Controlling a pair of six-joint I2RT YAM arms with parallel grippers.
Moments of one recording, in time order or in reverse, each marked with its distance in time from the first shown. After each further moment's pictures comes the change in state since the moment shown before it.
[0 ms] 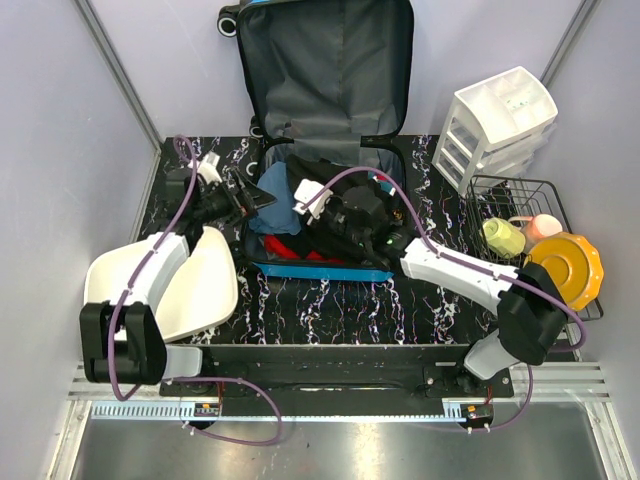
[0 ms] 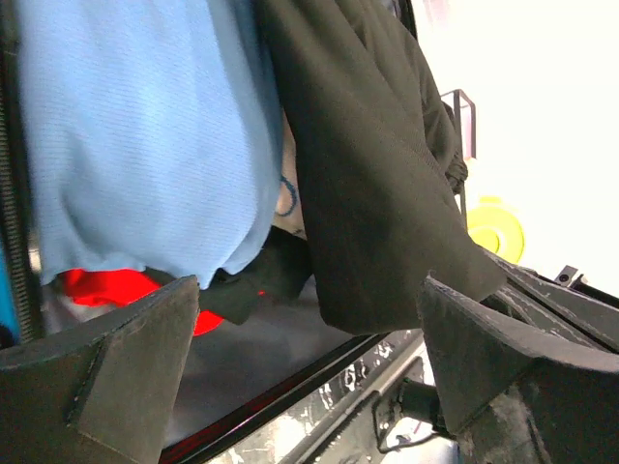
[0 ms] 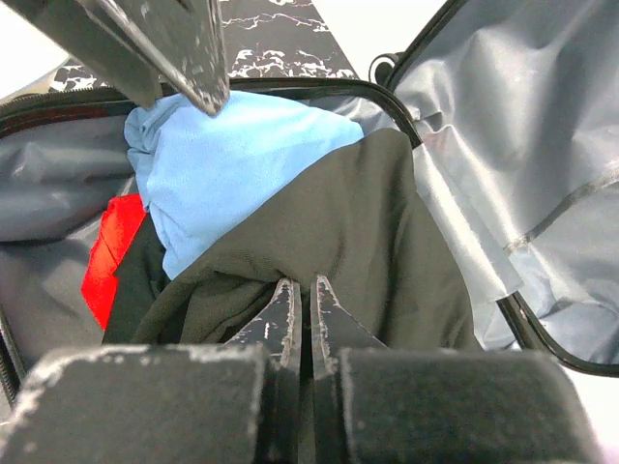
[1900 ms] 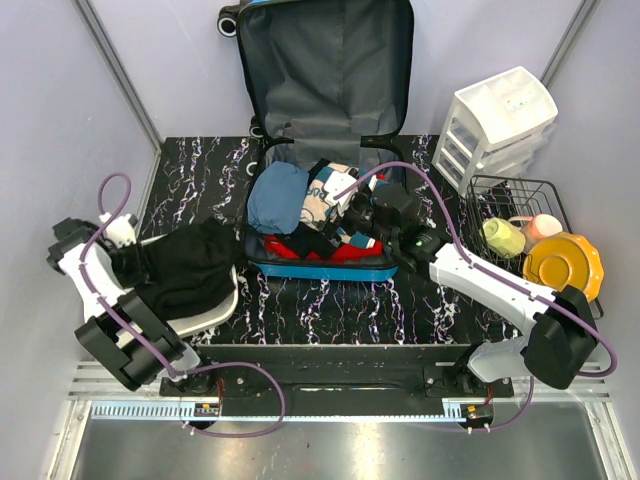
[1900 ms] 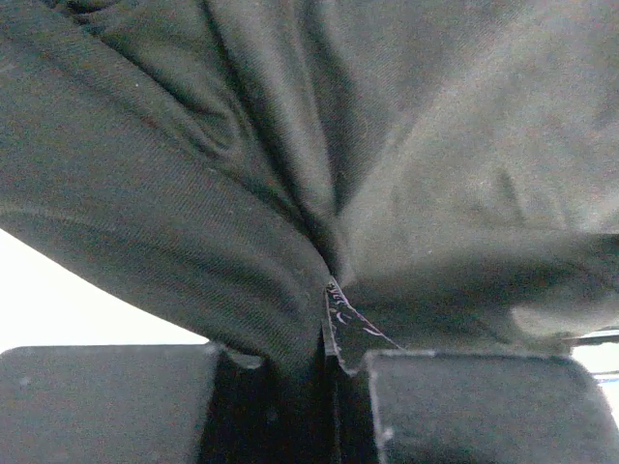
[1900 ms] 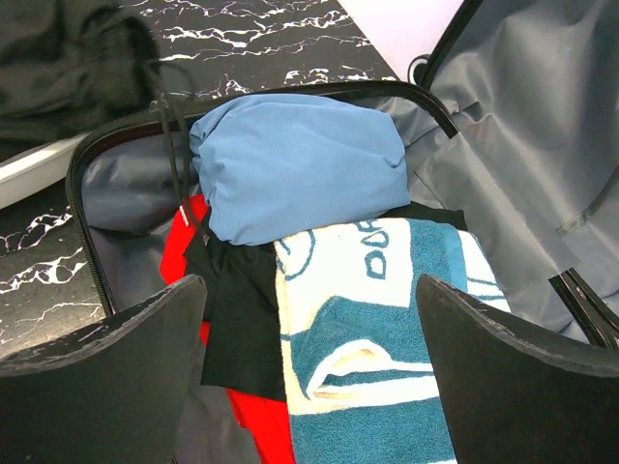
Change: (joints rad) left arm 0.738 0.027 0.143 -0.939 -0.211 1.125; right arm -0.087 -0.190 -0.080 -0.084 -0.180 0.183
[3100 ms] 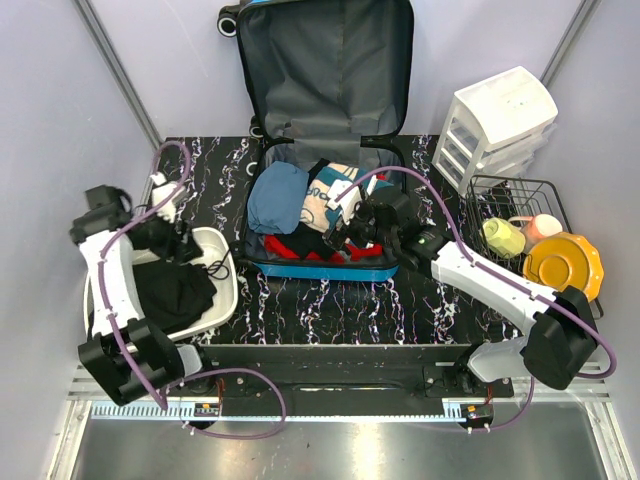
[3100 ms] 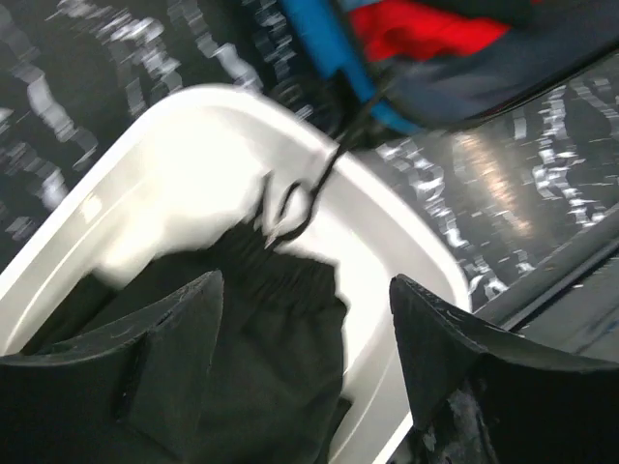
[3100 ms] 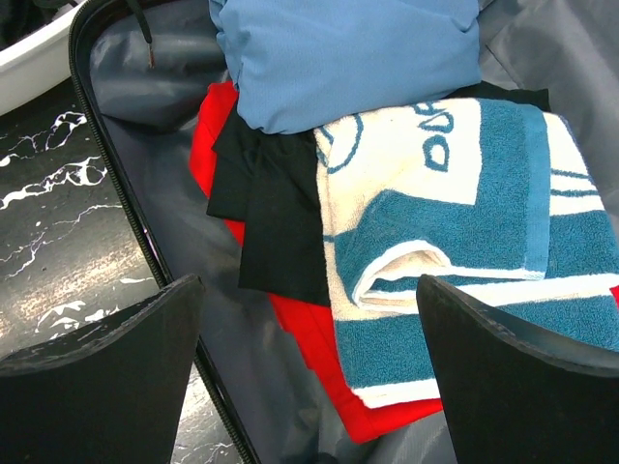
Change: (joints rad) left arm -0.175 -0.077 0.154 -0.130 0.272 0.432; right arm -0.033 -0.002 -0.008 -0.227 -0.030 0.056
